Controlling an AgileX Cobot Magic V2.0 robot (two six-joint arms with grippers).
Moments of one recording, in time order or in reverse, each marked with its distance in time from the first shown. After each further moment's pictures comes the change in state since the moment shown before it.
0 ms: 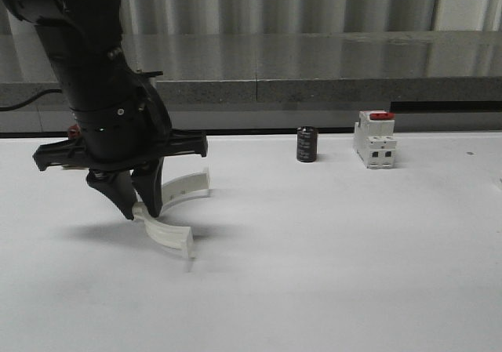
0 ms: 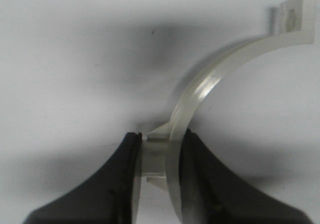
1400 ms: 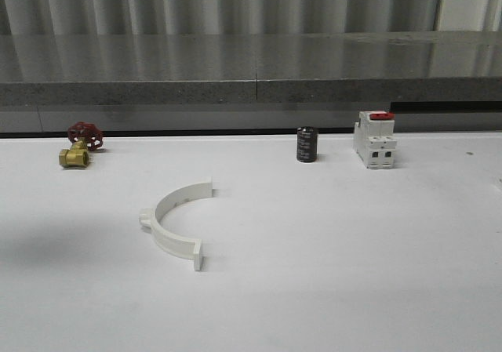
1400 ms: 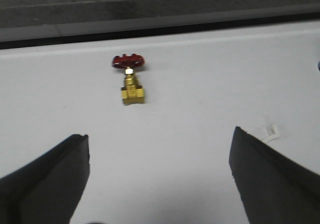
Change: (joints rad) left arm 0.332 -0.660 0.136 -0.019 -0.025 0.417; right arm 0.000 0.000 0.000 0.000 0.000 0.000
